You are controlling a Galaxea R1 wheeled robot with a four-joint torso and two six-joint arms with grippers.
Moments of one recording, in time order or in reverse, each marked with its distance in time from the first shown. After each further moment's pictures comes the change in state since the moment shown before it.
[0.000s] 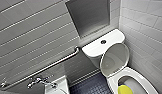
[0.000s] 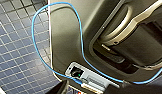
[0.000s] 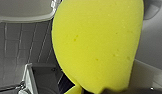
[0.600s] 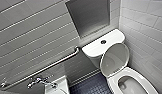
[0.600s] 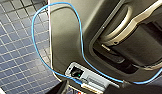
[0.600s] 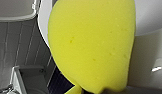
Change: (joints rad) left arm 0.000 0.000 0.000 0.000 0.000 0.000; right arm -0.200 -0.145 0.157 0.000 0.214 -0.005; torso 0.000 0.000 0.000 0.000
